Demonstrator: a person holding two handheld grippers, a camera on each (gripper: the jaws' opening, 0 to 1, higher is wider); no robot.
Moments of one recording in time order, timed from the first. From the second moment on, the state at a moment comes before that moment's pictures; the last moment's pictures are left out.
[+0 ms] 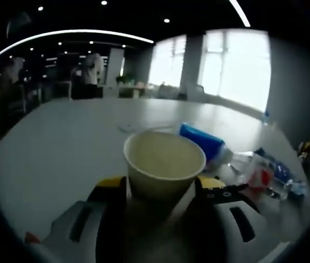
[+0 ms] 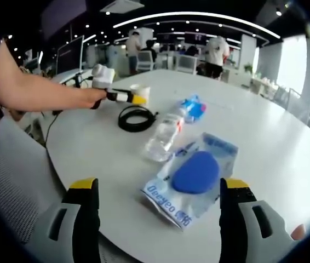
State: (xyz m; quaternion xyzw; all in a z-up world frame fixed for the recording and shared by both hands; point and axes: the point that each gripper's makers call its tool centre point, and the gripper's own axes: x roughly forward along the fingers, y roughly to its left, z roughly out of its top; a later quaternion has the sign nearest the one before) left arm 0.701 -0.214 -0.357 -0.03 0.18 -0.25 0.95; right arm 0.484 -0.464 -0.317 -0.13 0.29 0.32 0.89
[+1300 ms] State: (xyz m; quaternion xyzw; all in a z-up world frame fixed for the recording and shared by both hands) left arm 0.642 -0.196 -0.334 -0.02 0.18 -0.24 0.95; right arm 0.484 -0.458 -0.303 -0.13 0.26 0.33 0.90
